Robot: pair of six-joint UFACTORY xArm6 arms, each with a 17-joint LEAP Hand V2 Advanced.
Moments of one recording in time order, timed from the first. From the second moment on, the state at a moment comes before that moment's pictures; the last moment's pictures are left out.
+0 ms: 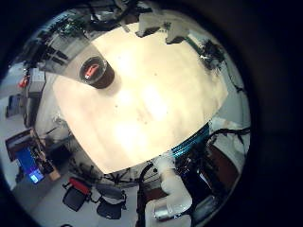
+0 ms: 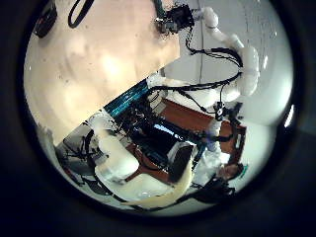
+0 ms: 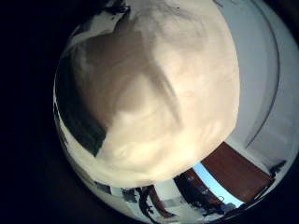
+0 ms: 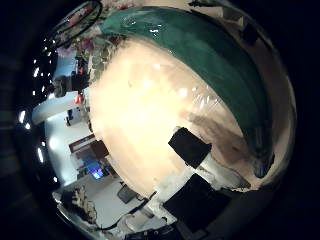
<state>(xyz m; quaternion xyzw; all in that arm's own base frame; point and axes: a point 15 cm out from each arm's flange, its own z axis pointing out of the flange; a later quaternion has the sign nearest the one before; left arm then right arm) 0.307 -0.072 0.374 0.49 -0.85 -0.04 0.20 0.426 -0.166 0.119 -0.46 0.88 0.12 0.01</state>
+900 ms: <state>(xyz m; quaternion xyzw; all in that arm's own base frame) 0.304 -0.069 0.376 0.50 -0.84 -0.04 0.21 0.428 -0.170 0.105 -0.48 0.87 0.13 -0.01</state>
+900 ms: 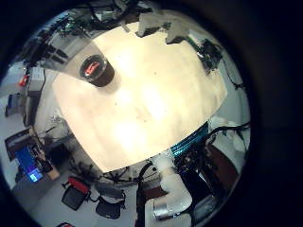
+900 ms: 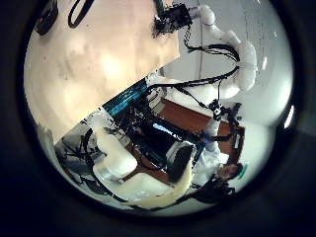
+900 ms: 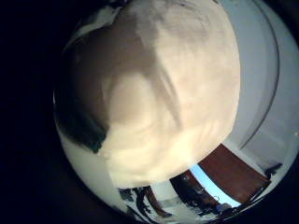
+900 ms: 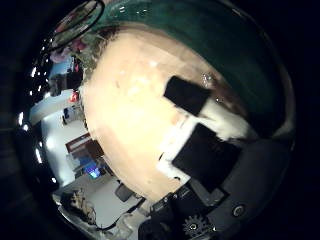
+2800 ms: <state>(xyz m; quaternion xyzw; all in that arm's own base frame) 0.335 -0.107 0.478 0.50 -0.76 0.27 0.31 0.344 0.022 0.570 -0.61 0.50 0.26 0.55</state>
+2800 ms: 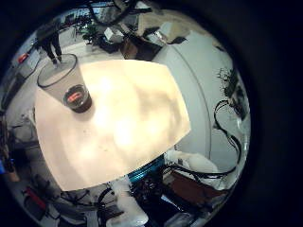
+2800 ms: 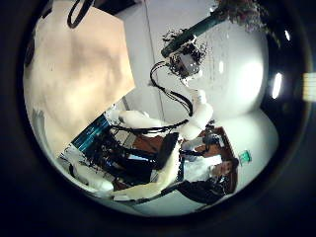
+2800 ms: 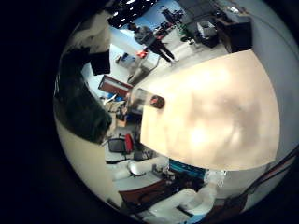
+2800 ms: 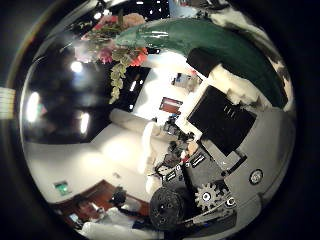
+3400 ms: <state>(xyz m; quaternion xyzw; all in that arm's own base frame) 0.337 -0.136 0.530 0.45 -0.68 0.40 0.42 0.313 0.124 0.514 -0.66 0.38 0.38 0.52</state>
